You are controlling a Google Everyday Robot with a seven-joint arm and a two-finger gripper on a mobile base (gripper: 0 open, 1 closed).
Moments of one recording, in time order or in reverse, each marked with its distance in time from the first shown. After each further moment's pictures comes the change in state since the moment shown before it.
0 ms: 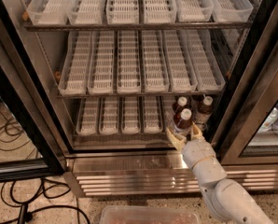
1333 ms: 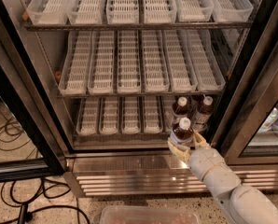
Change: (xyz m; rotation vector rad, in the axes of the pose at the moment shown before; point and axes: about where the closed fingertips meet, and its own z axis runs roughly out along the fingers) arm -0.005 0.016 -0.041 -0.144 0.103 -0.090
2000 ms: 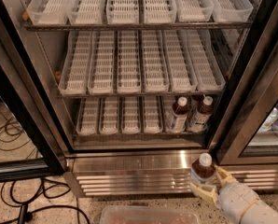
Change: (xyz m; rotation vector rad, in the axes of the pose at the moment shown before) arm 0.047 0.009 -0.114 -0.129 0.203 -0.025
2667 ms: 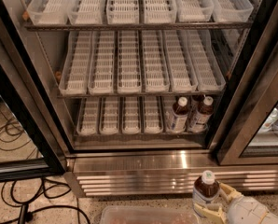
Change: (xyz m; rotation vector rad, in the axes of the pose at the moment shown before) arm 0.020 0.031 -0.039 -0.171 0.072 -0.009
